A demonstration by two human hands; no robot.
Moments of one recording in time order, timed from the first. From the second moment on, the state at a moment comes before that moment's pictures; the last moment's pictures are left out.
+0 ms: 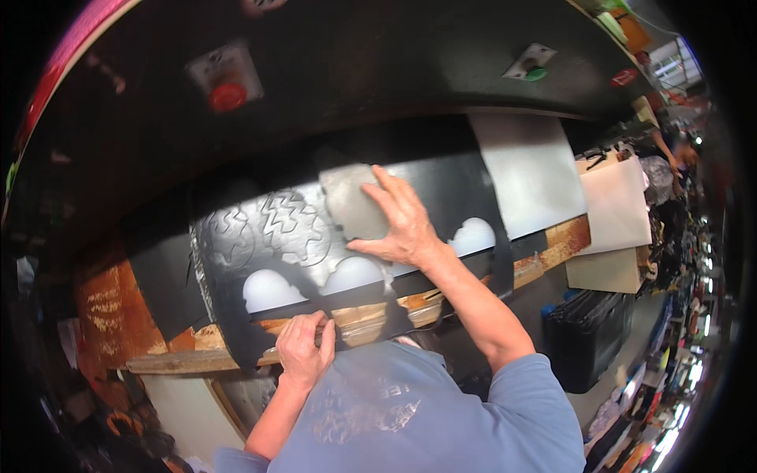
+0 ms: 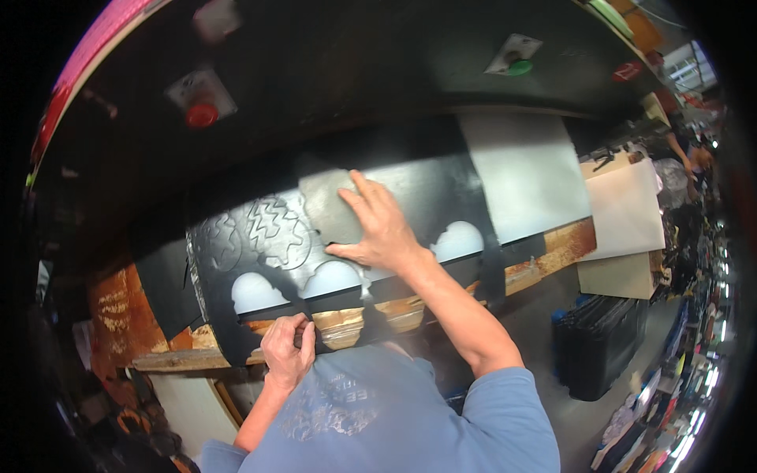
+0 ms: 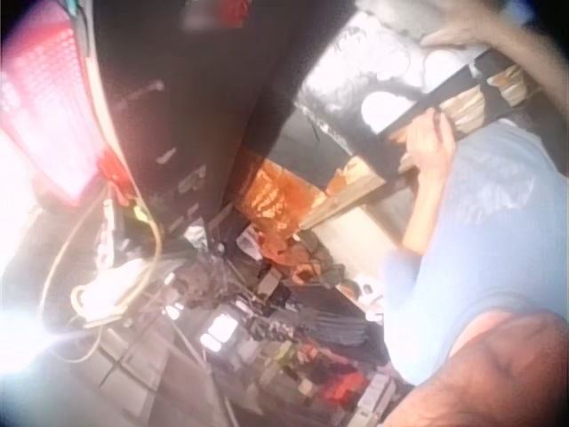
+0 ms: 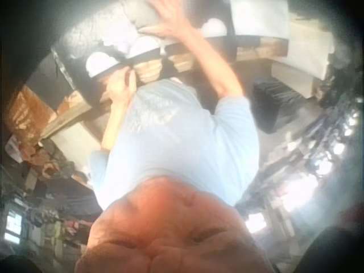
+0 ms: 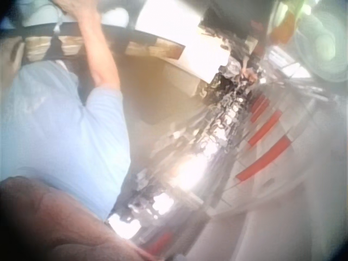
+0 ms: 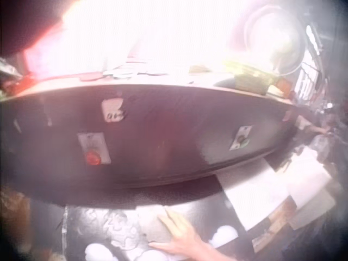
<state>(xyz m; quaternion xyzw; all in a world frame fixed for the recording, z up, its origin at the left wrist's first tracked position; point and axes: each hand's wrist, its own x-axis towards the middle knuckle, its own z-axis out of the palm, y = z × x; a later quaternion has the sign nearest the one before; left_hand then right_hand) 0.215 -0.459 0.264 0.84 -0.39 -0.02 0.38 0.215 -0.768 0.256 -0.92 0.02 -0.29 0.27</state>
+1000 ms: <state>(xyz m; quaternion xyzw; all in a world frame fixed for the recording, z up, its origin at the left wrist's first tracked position) 0.179 -0.514 0.251 0.86 -0.39 0.19 0.26 0.061 -0.806 0.240 -0.90 0.12 -0.36 0.19</state>
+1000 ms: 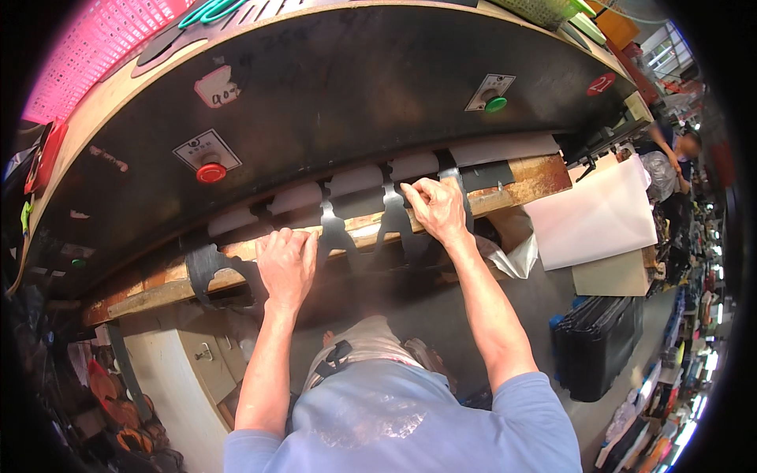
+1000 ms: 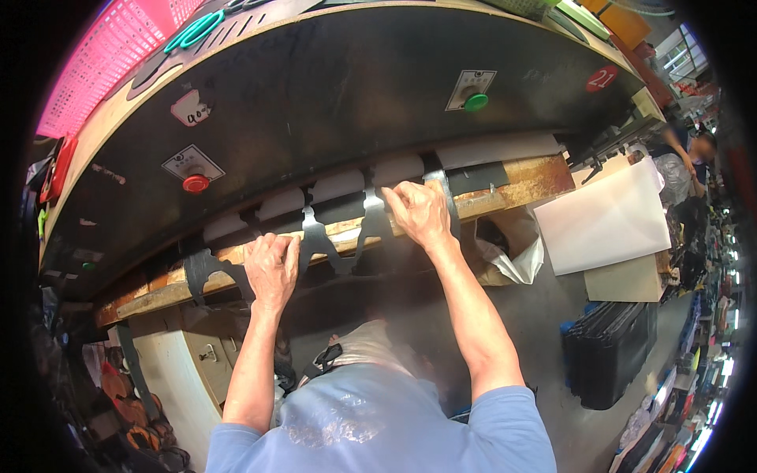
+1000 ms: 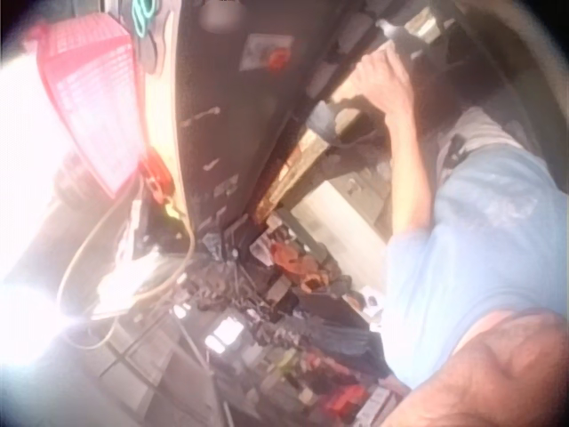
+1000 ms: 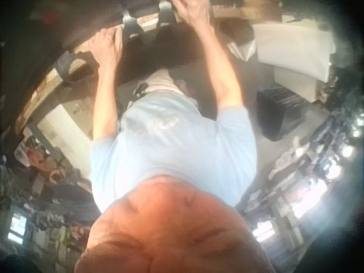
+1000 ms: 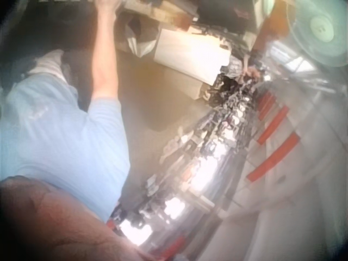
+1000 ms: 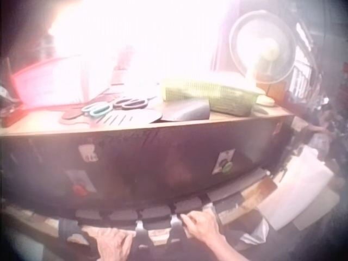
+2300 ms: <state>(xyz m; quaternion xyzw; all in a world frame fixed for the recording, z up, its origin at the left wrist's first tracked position) 0.142 -0.511 0.233 0.86 -0.43 0.02 0.27 0.010 -0.789 0.251 -0.89 0.15 -0.22 0.36</state>
